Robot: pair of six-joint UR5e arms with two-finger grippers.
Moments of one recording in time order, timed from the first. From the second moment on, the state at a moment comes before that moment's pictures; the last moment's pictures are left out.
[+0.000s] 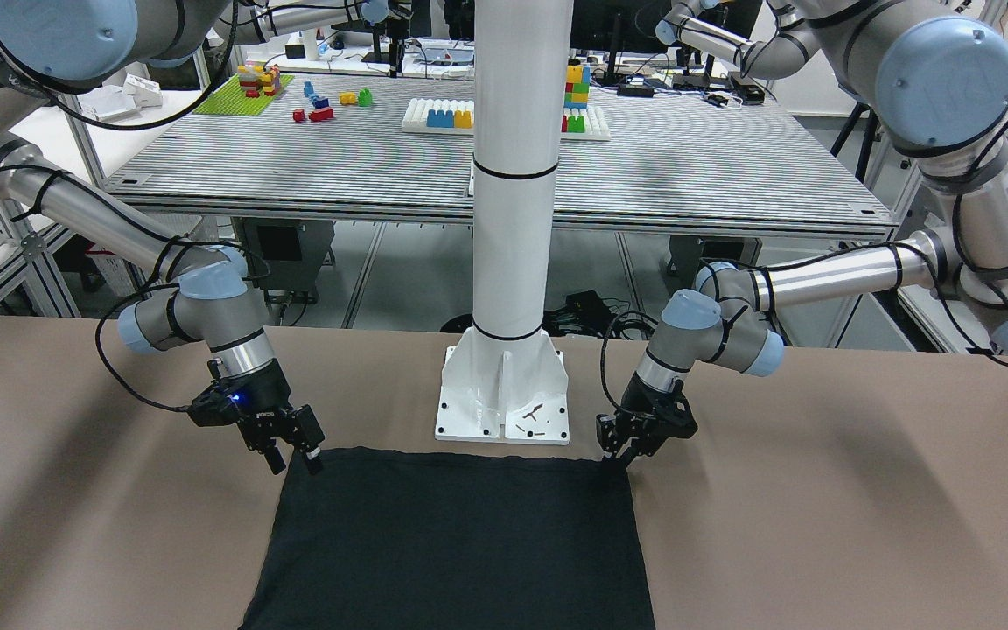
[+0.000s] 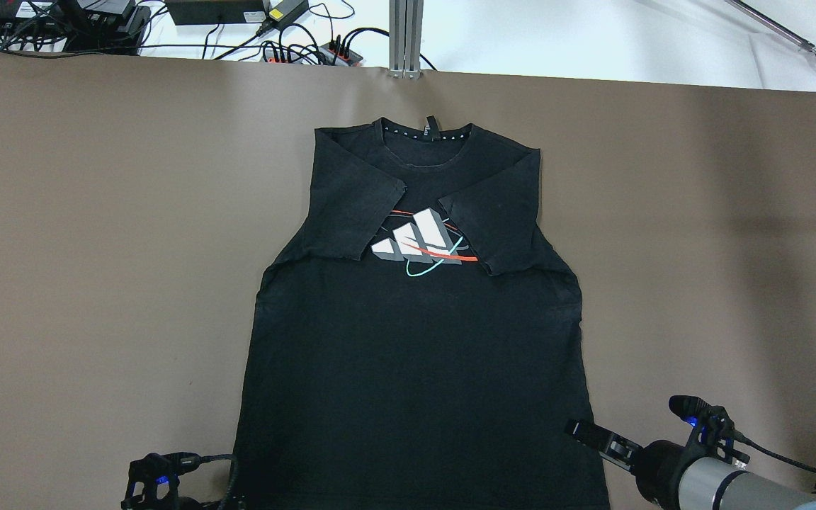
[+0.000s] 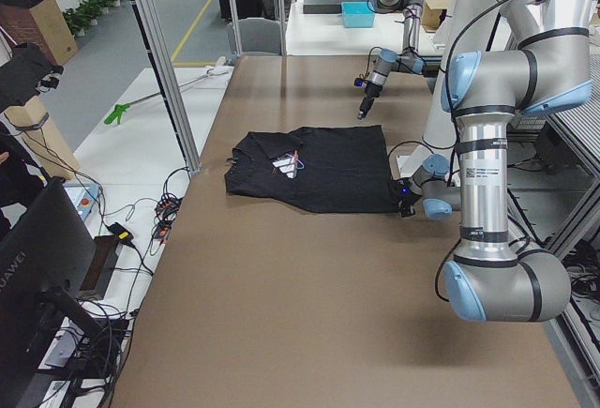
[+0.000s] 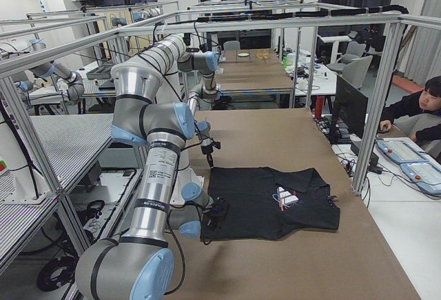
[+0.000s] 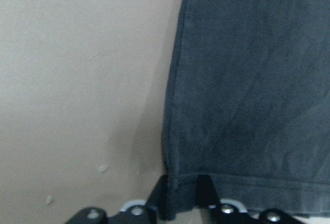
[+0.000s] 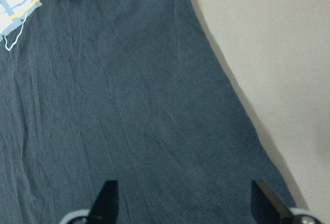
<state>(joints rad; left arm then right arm) 0.01 -1.60 -2.01 -2.17 -1.30 -1.77 0.17 -1.83 2.10 -0.66 1.32 1.86</state>
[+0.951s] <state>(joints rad) 0.02 -1.61 -2.01 -2.17 -1.30 -1.76 -0.03 -1.90 2.04 -0.67 1.15 1.95</state>
